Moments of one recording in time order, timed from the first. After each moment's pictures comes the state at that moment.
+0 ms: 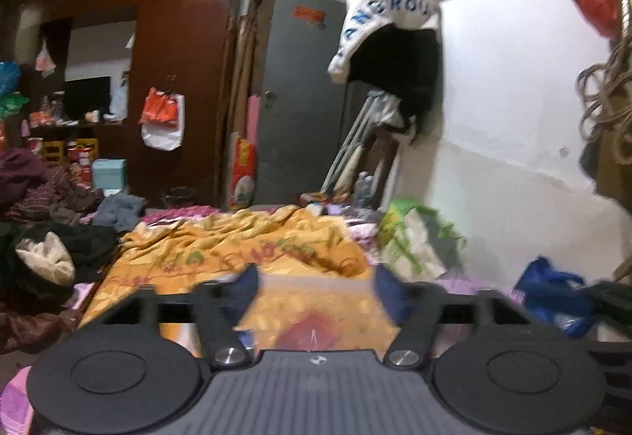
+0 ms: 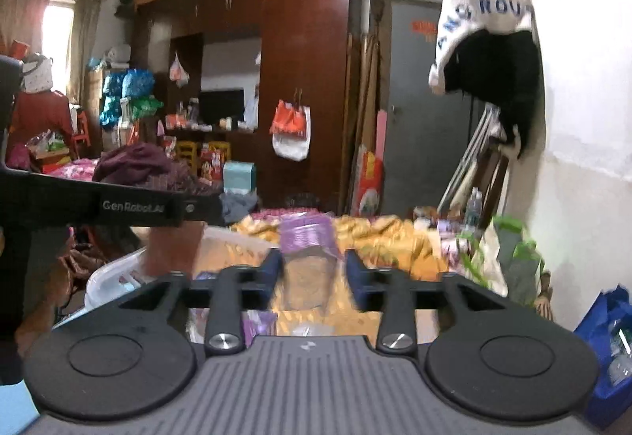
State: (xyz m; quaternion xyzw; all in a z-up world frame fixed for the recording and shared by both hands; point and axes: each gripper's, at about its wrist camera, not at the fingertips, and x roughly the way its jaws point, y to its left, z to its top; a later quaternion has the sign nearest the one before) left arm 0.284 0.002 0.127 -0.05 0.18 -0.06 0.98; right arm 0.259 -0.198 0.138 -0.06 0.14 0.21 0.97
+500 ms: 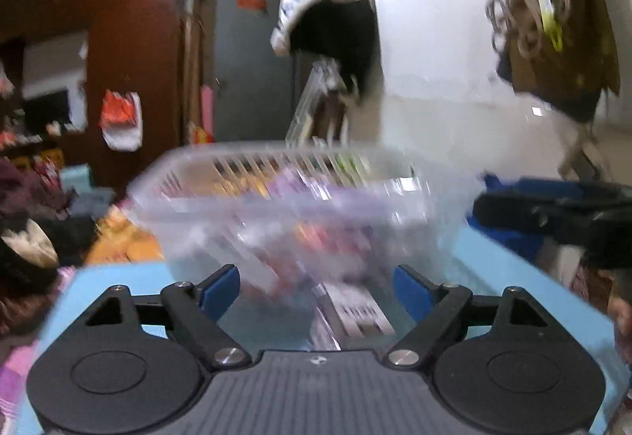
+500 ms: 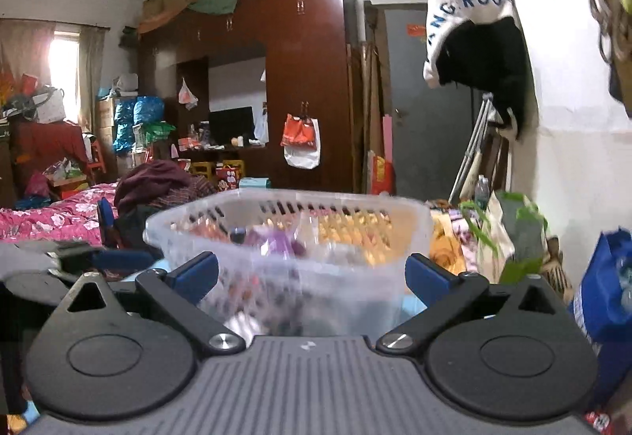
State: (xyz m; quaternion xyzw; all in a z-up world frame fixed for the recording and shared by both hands) left arm 0.169 -0.018 0.034 0.01 0.20 -0.14 0.97; right arm 0.170 -0.244 0.090 -0.01 0.12 0.23 0.97
